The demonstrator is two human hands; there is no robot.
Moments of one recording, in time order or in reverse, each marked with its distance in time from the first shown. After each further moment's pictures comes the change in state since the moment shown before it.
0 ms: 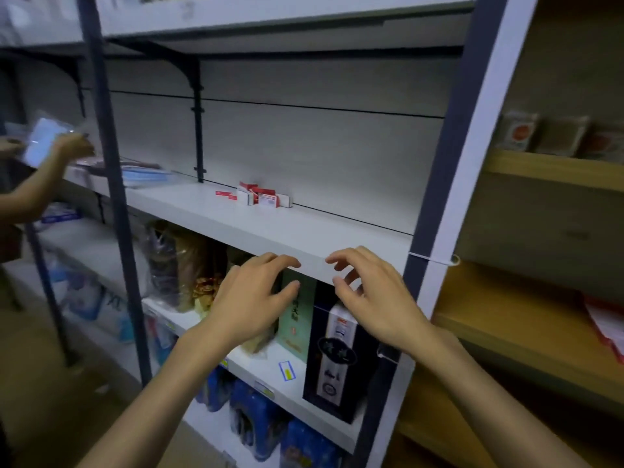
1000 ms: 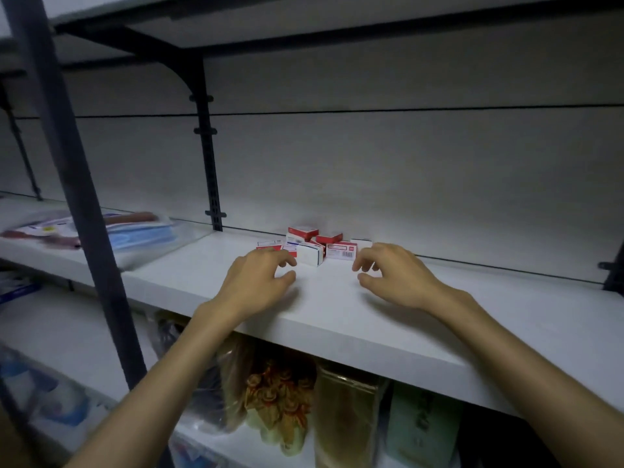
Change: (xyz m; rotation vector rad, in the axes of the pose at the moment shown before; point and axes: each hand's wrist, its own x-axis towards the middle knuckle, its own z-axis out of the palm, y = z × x) left_hand 0.289 -0.354 -0.006 0.078 -0.120 0.075; right_hand 0.357 0.046 0.192 -0.309 -0.107 0.239
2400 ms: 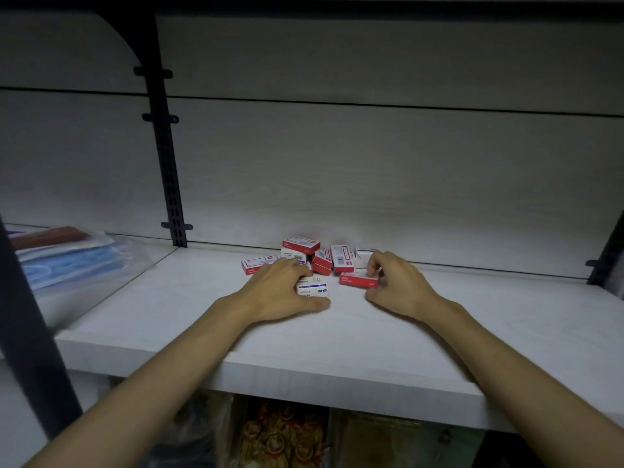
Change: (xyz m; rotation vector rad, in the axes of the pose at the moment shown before) left_hand 0.107 -0.072 0.056 -0.165 -0.270 0.396; right_hand 0.074 0.014 0.065 0.020 0.069 0.397
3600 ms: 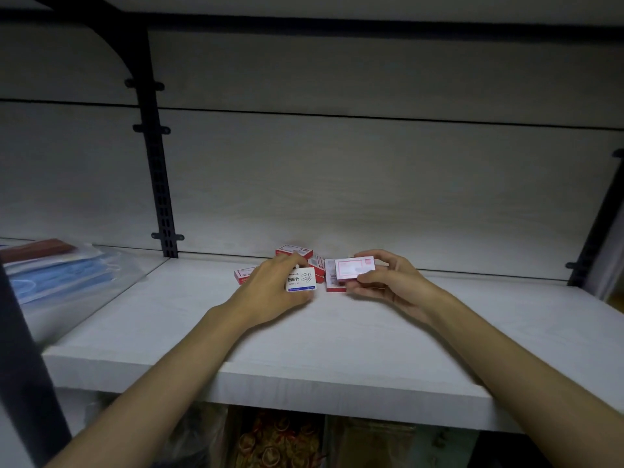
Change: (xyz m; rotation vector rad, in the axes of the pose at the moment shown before) left_hand 0.004 -0.010 0.002 -0.211 0.206 0.068; right_hand -0.003 -0.006 -0.016 1.341 -0.183 0.259
